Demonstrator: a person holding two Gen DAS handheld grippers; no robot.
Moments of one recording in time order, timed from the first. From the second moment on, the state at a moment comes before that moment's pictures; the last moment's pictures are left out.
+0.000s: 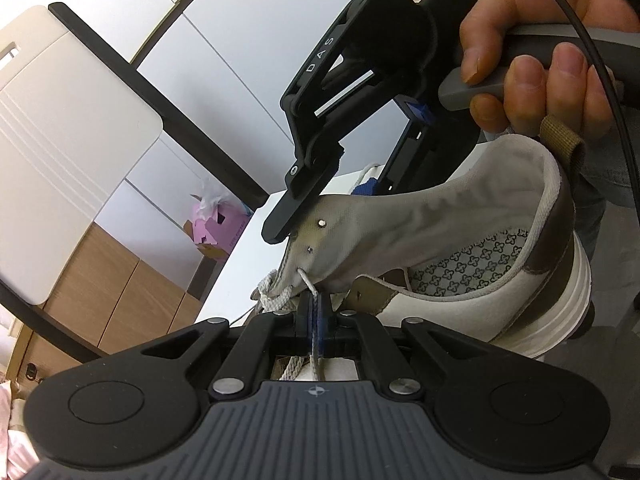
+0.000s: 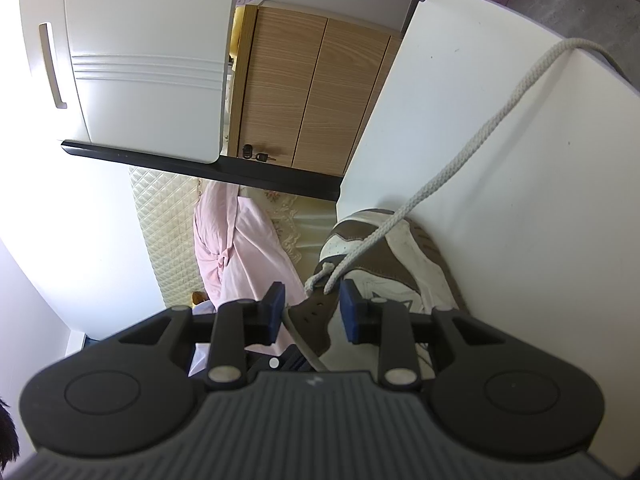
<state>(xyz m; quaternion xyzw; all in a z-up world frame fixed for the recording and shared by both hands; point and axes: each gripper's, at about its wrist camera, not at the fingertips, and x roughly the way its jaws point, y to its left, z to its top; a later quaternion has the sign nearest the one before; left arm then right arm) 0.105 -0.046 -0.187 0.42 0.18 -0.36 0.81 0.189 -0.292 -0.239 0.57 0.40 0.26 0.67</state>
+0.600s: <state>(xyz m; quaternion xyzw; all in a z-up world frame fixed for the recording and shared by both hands) 0.097 -0.036 -0.169 0.35 0.20 -0.35 0.84 0.175 -0.291 -0.210 0.46 0.38 0.22 0.77</state>
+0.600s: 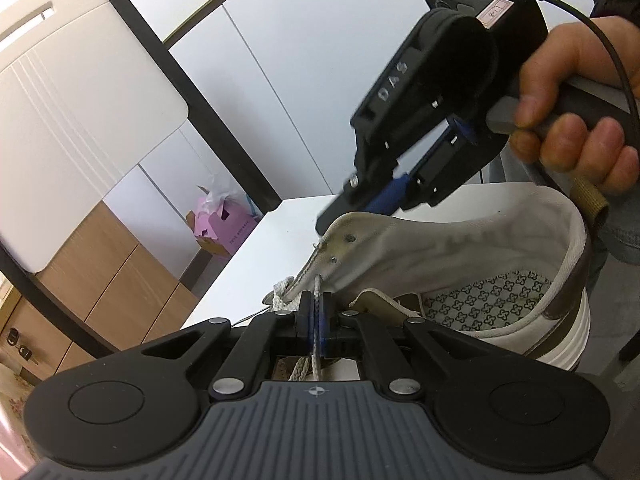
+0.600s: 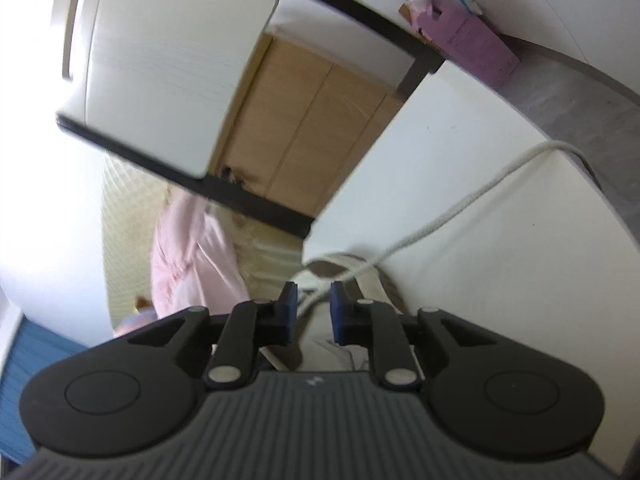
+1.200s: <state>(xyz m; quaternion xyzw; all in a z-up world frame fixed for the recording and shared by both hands) 0.115 -0.041 -0.177 0.35 0.20 -0.35 0.84 0.183 -0.283 -0.222 0.50 0.38 0.24 0.74</state>
